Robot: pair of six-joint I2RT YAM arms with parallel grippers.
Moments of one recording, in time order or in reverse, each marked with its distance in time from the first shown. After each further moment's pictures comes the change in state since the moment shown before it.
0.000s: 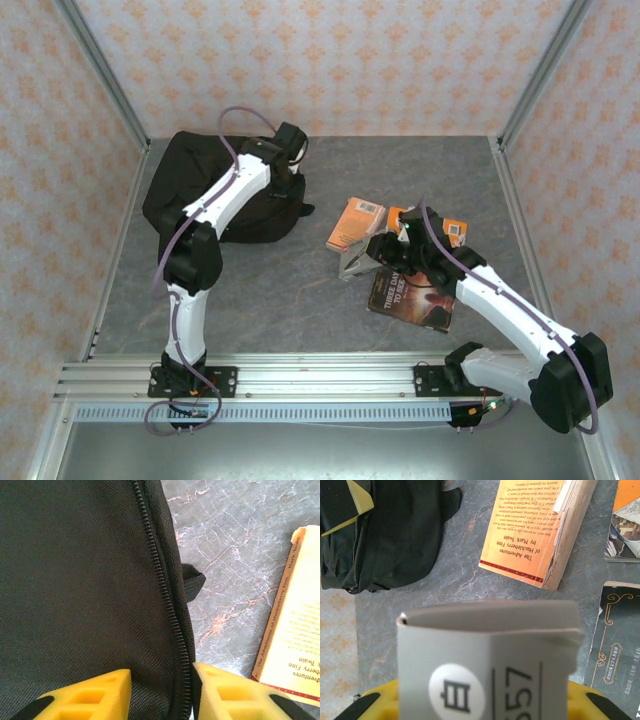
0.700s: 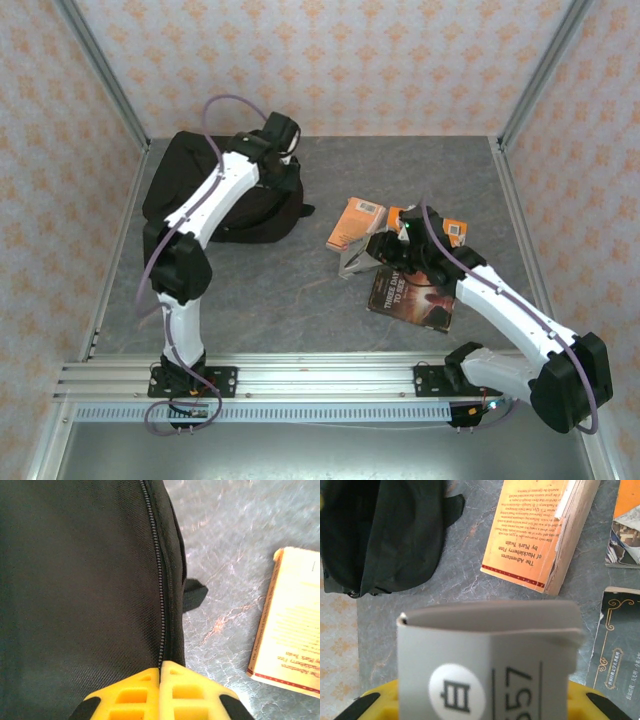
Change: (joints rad) left arm 0.000 -0.150 -0.001 -0.020 -0.055 0.022; right arm 0.000 0.000 0.005 0.015 0.010 0.001
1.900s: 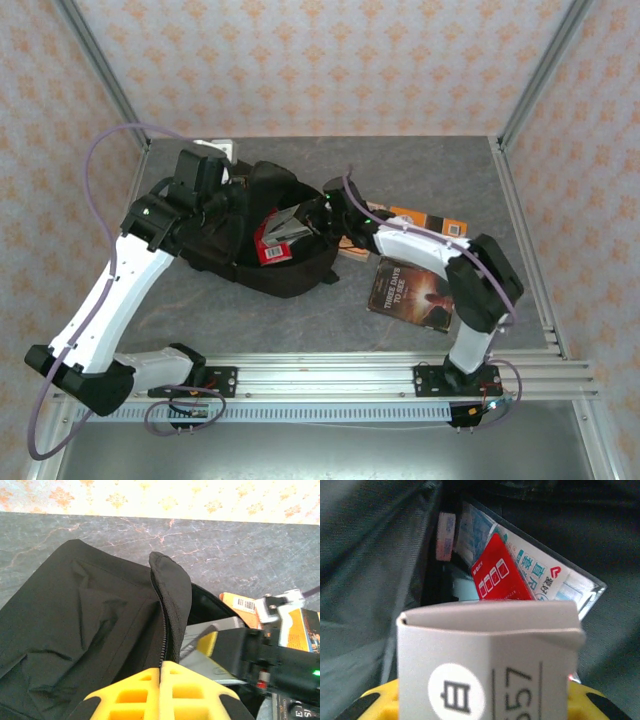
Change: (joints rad) left arm -0.026 -0.730 -0.468 0.150 -0.060 -0.122; right arm 0.217 0.688 0.431 0.404 -0.010 0.431
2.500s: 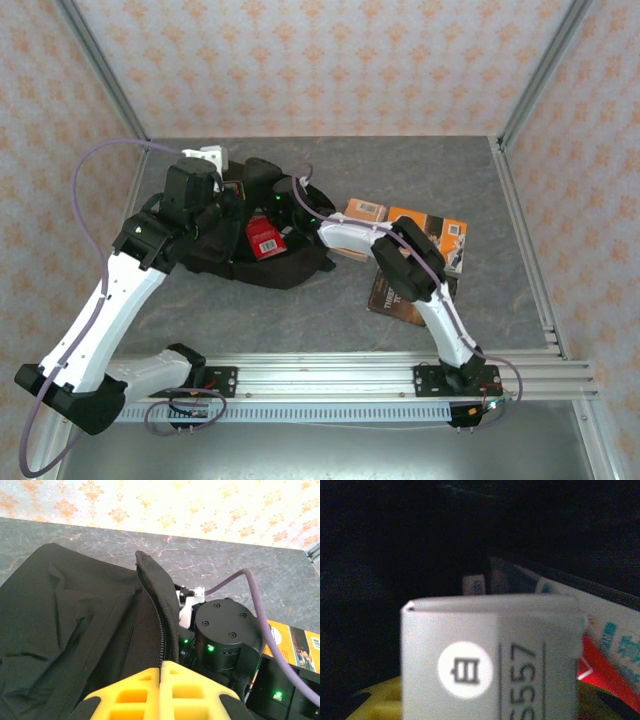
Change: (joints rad) left arm 0.000 -0.102 -0.113 0.096 -0.023 -0.043; right arm 0.099 0.491 0.437 0.228 0.237 0.198
